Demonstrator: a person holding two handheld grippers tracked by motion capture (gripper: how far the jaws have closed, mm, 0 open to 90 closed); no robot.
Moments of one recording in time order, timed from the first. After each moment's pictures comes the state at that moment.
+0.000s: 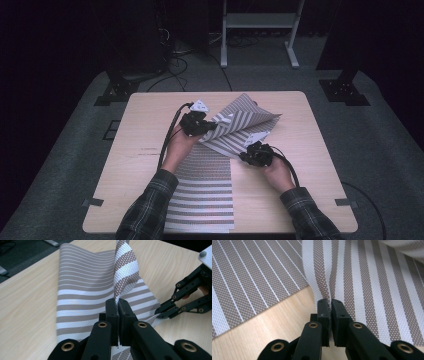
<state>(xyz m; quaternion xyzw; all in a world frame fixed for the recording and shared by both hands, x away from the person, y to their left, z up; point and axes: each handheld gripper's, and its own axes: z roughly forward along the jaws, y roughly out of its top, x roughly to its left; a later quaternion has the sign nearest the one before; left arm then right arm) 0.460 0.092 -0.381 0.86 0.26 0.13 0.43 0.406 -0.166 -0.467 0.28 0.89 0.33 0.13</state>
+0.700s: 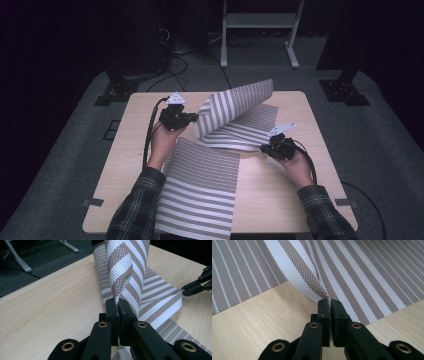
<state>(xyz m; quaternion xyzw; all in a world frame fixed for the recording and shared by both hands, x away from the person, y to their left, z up) 0.466 0.148 -0.368 0.82 0.32 0.16 0.45 0.417 -0.232 -0.452 0.35 0.86 0.33 0.15</state>
